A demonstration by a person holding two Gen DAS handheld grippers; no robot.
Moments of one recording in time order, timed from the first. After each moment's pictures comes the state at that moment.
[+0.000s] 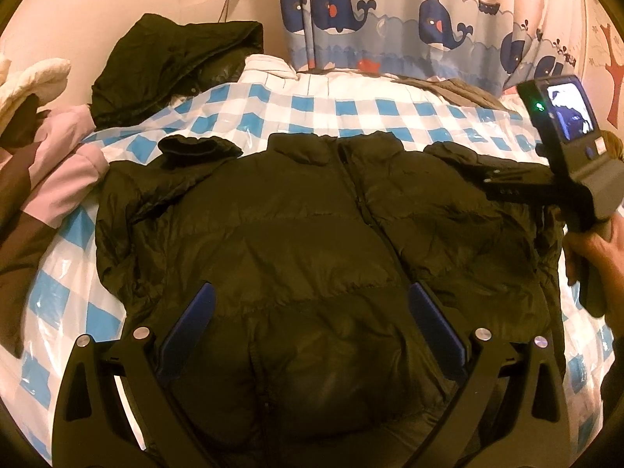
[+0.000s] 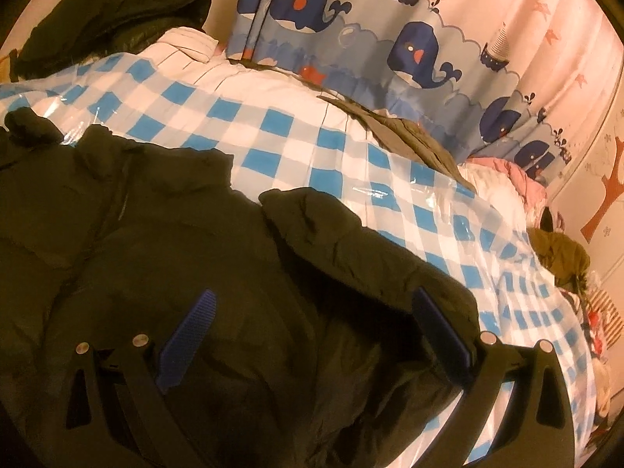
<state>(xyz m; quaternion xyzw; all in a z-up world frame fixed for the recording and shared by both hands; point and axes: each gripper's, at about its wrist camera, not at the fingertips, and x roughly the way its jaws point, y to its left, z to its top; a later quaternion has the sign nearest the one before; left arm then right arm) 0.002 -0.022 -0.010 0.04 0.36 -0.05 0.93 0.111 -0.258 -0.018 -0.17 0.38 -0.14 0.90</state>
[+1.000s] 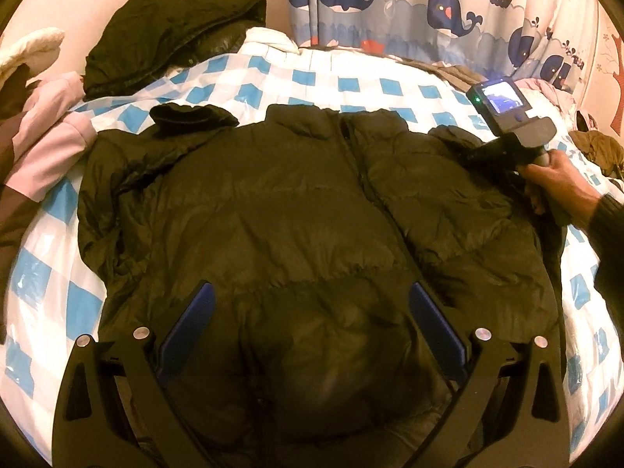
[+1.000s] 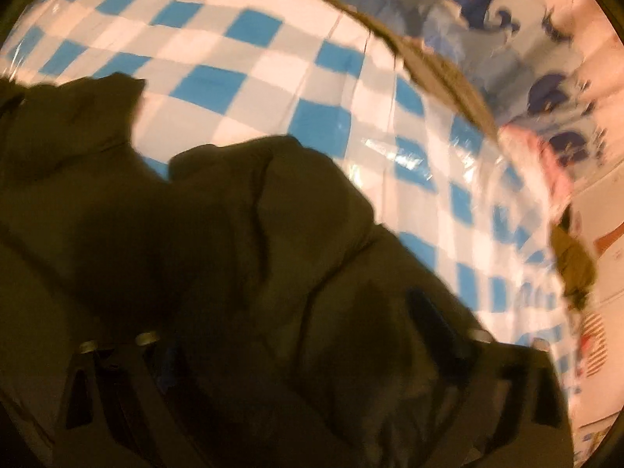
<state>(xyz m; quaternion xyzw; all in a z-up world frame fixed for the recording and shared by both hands) 0.019 -0.010 -0.031 0.00 0.41 -0.06 0.91 0.258 -0.329 -0.091 -0.18 0.51 -0.14 0.83</state>
